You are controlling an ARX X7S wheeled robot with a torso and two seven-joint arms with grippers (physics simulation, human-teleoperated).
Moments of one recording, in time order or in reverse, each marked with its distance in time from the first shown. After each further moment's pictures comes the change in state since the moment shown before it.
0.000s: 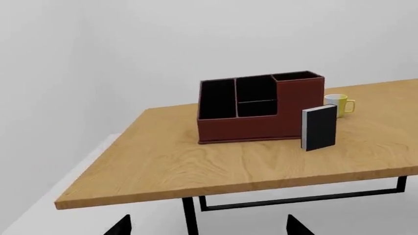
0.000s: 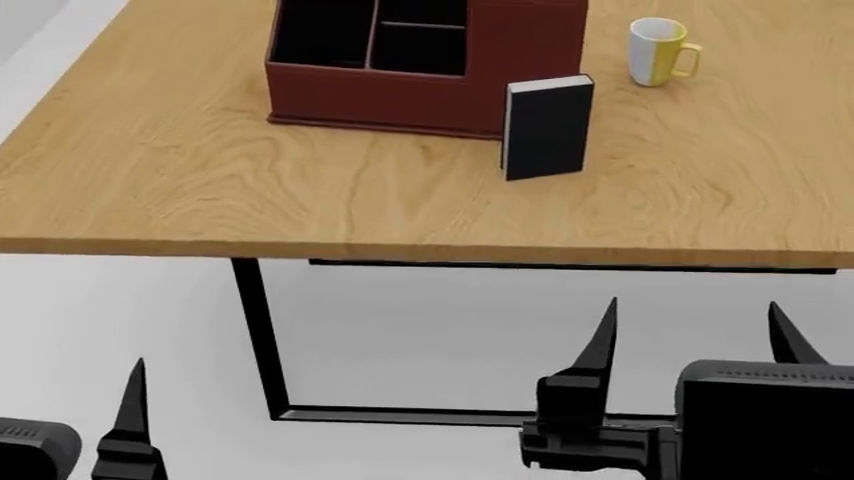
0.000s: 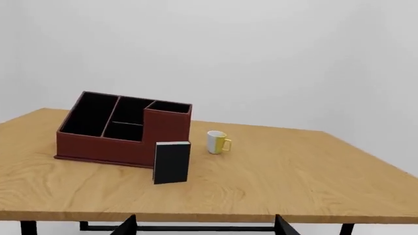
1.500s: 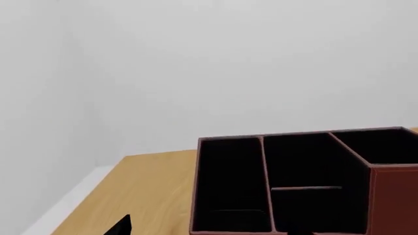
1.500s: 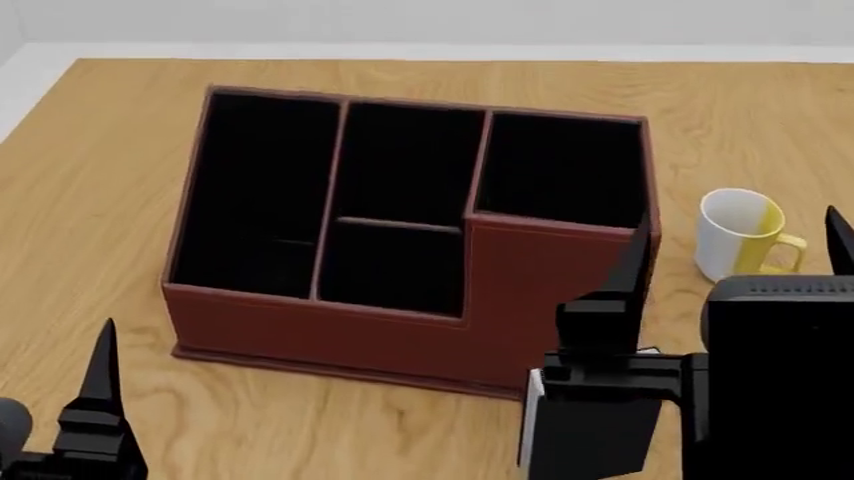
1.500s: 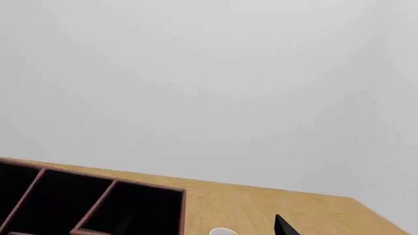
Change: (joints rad) left arm -0.083 -0.026 -0.043 0.115 -0.087 -0.115 -0.040; right arm 0.256 0.195 0.010 -0.097 0.381 0.242 0.296
